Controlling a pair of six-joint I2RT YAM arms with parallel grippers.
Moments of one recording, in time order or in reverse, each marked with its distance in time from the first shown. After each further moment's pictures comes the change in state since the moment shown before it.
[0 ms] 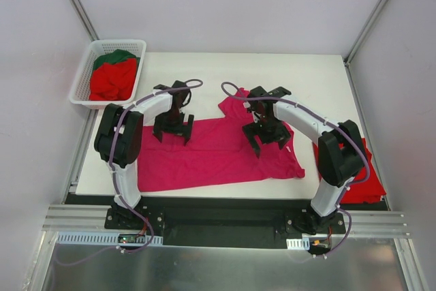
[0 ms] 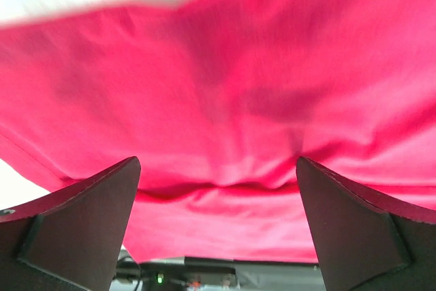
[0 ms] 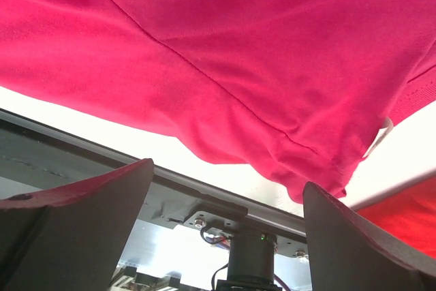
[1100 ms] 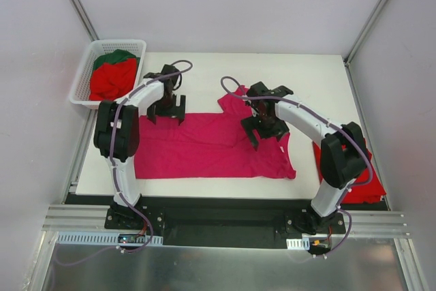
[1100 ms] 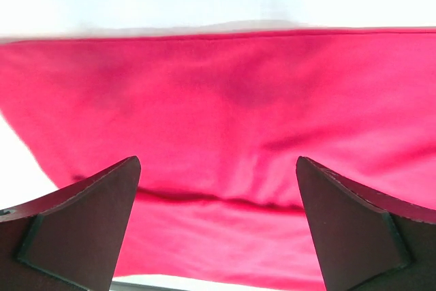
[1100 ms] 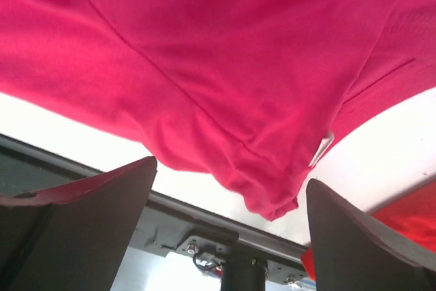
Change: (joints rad) left arm 0.105 0.079 0.163 0.066 -0.086 0.023; right arm 0.000 -0.031 0.006 0.076 0.038 -0.019
